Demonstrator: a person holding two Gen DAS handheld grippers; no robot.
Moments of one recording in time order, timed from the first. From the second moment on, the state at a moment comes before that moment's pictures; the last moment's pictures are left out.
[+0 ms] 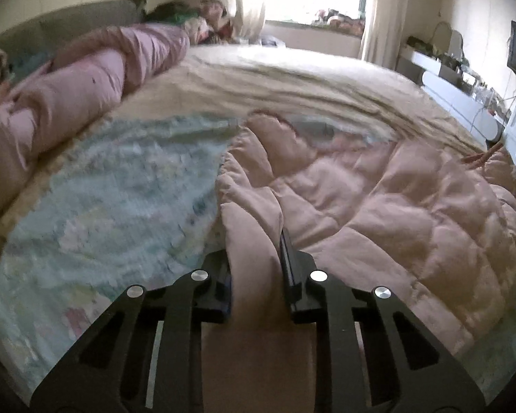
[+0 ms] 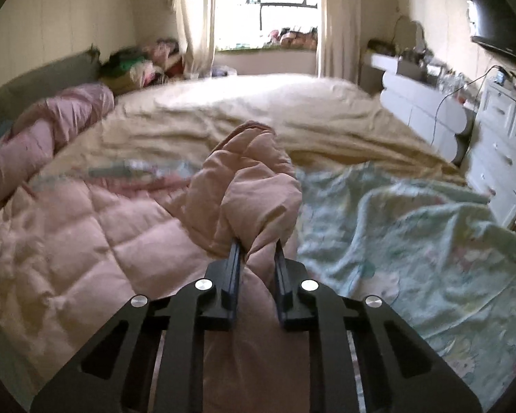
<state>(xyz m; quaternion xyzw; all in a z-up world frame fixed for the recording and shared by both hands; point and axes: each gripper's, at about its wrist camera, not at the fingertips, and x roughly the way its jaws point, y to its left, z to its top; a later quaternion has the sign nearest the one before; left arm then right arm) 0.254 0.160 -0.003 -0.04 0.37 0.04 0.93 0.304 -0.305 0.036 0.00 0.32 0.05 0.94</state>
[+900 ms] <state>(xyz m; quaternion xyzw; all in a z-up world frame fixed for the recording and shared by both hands) 0.340 0.169 -0.048 -0.01 0.41 0.07 0.91 0.412 -0.294 -0.020 0.02 0.40 -0.02 0.92</state>
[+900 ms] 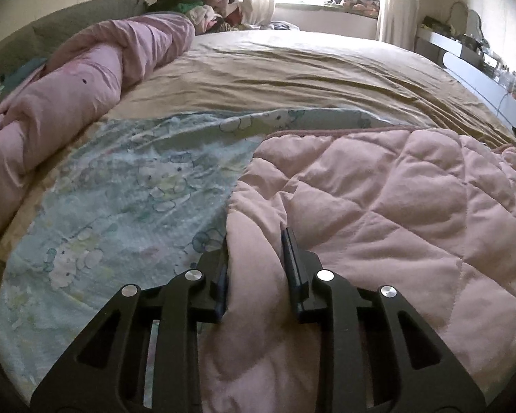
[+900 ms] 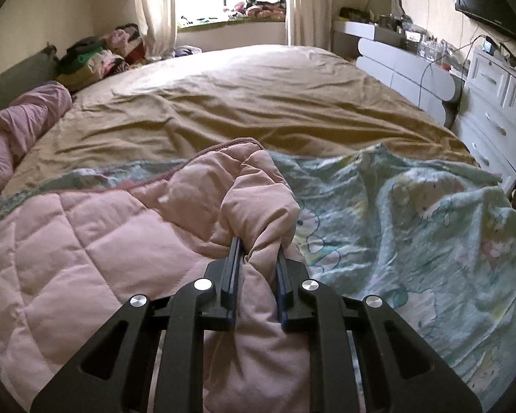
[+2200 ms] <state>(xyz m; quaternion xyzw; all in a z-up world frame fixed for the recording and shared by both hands) 0.272 0.081 -0.022 0.02 0.41 -0.02 0.91 0.320 -0.129 0.036 -0.05 0.38 0.19 0.90</state>
